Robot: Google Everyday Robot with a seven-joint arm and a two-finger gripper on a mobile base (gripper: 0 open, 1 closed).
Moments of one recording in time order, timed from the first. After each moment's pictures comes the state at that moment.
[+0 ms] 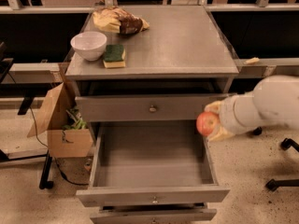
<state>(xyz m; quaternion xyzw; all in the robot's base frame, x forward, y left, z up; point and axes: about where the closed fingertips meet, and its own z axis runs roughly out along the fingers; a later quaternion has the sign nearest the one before) 0.534 -0.206 0.746 -0.70 0.66 -0.10 0.27</state>
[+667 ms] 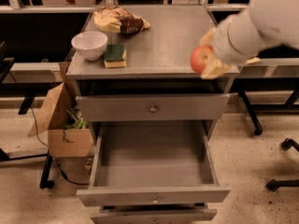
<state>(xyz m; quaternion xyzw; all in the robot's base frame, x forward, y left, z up) 0.600 -0.170 0.936 -0.68 0.63 -0.20 0.31</state>
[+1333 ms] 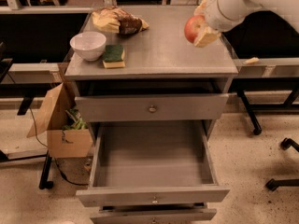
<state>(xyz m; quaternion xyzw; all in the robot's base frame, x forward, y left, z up) 0.699 -0.160 0.977 -0.66 0.63 -0.21 0.36</state>
